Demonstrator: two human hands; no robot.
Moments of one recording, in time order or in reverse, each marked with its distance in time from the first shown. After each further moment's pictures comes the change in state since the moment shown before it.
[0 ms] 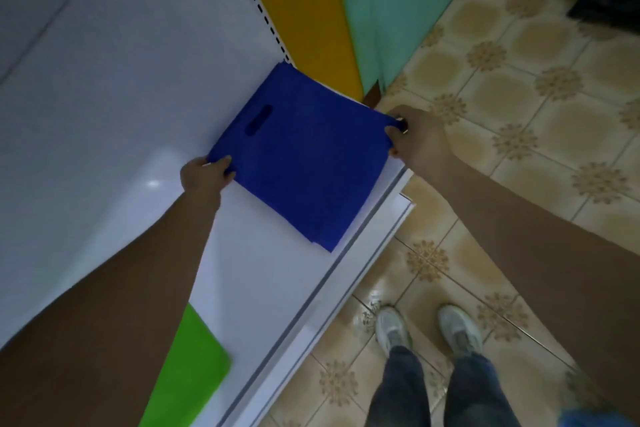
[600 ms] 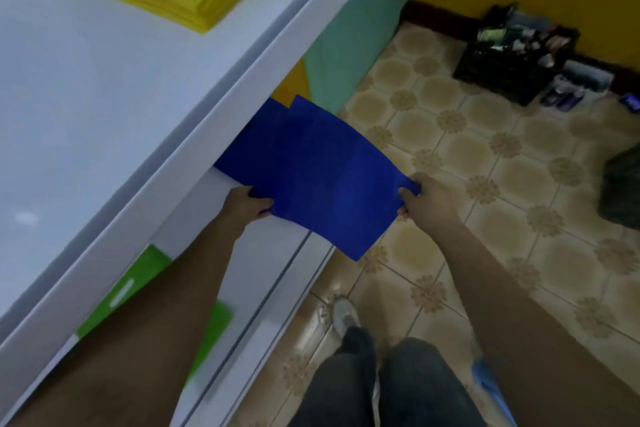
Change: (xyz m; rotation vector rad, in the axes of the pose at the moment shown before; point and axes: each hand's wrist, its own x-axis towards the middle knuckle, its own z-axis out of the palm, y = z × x) left_hand -0.172 0.002 -0.045 0.229 -0.593 0.052; right_hand -0.233 -0.066 -0.089 -0.117 0.161 0.307
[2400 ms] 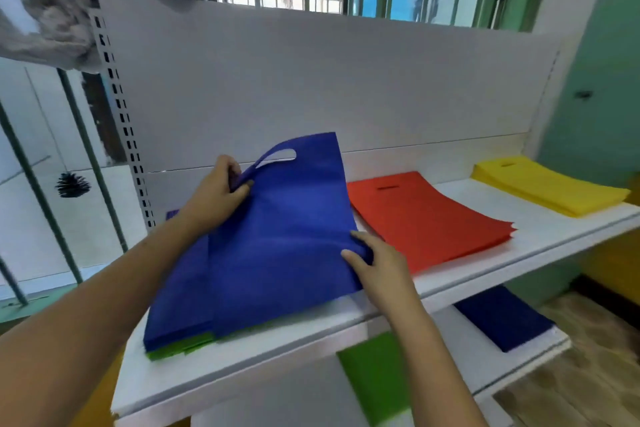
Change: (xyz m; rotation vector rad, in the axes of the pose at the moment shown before) left_hand -0.582 -0.156 -0.577 0.371 0.934 0.851; right_hand -0.637 -0.288 0.268 0.019 -0.207 -1.008
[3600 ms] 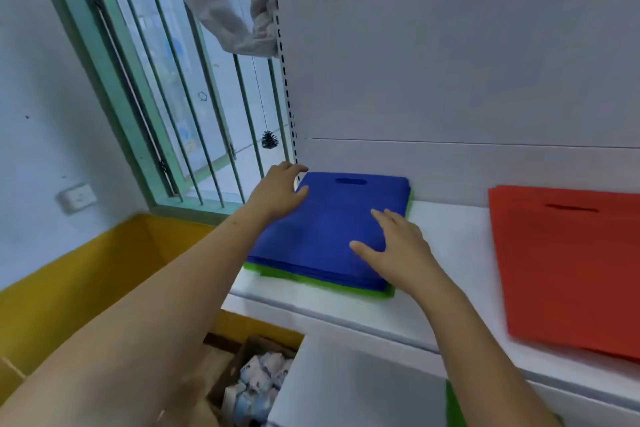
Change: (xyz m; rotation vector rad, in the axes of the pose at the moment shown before) left_hand -0.074 0.008 -0.013 0.678 0.107 -0.481; right_hand 0.078 0.009 0.043 -0.152 -0.640 -0.514
